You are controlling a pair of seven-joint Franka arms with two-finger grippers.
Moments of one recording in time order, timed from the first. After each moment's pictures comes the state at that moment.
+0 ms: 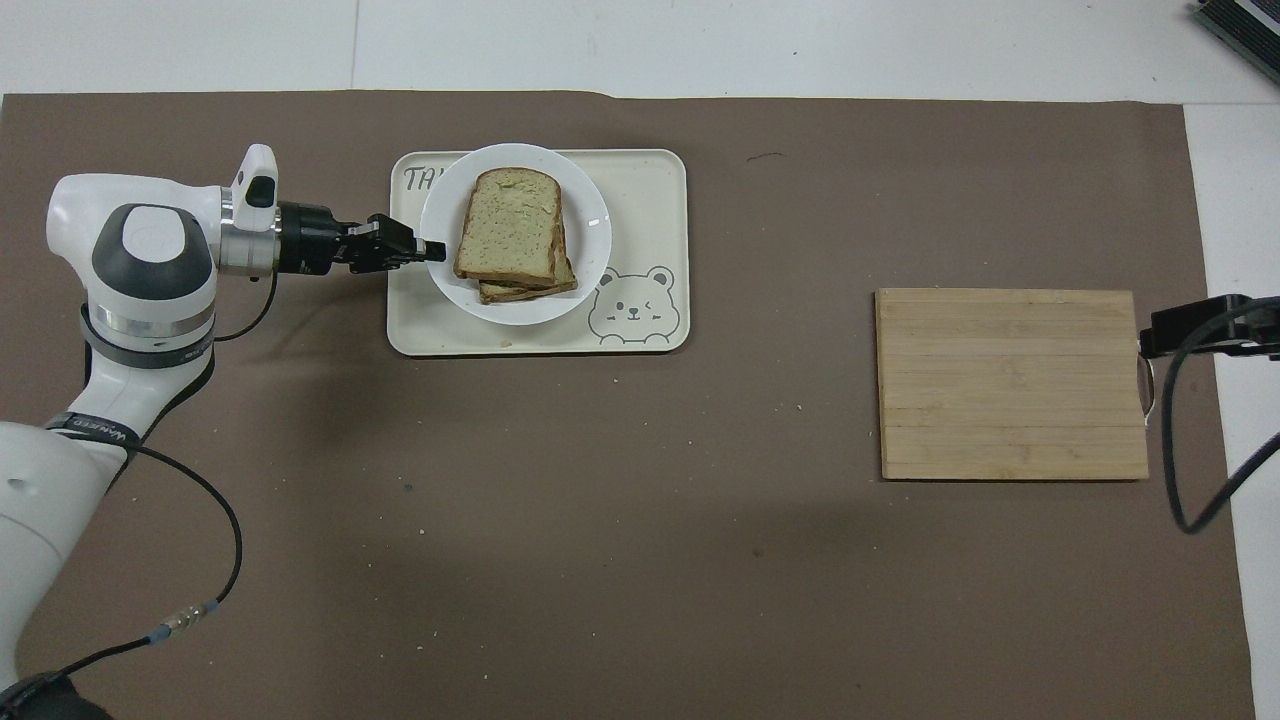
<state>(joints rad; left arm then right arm) 0.00 0.62 -0.04 -1.58 -1.10 1.97 0.51 0.07 -0.05 -0.09 -1.54 -0.03 1.51 0.02</state>
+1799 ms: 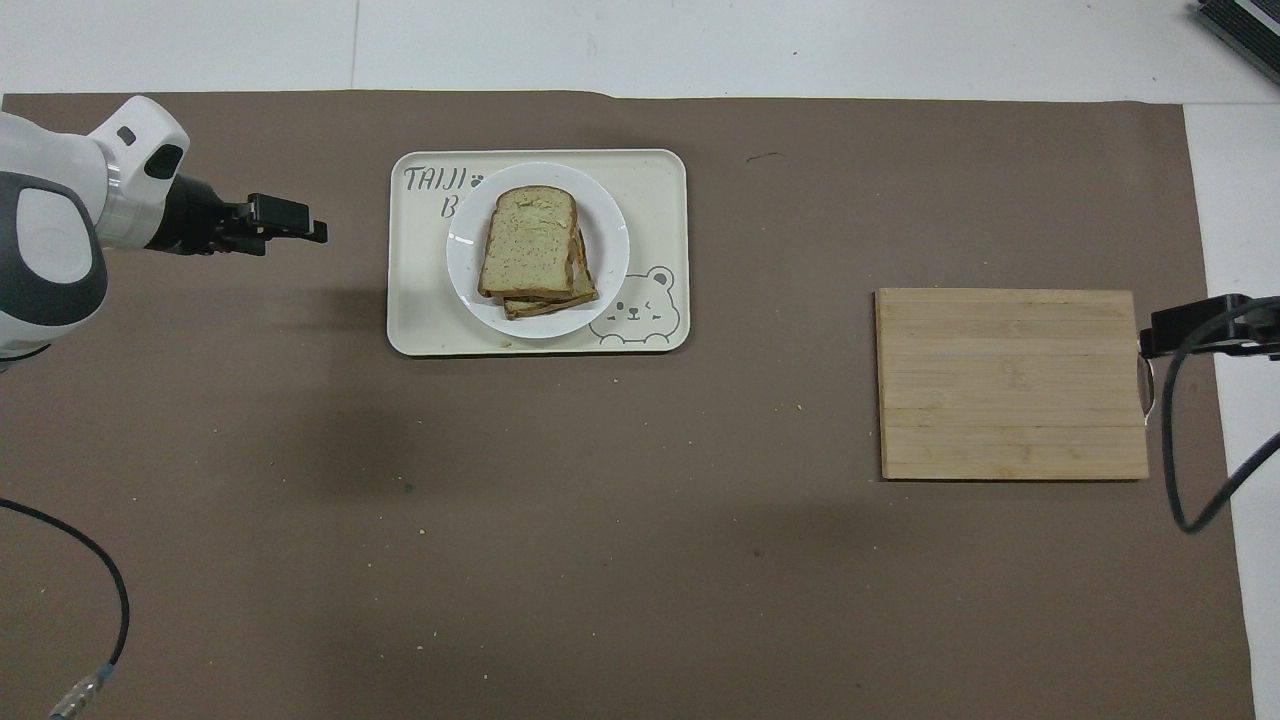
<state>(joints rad) 0.00 0.38 0.01 -1.61 -0.39 2.06 0.21 0.07 -0.05 -0.09 -1.54 -0.03 1.51 0.02</state>
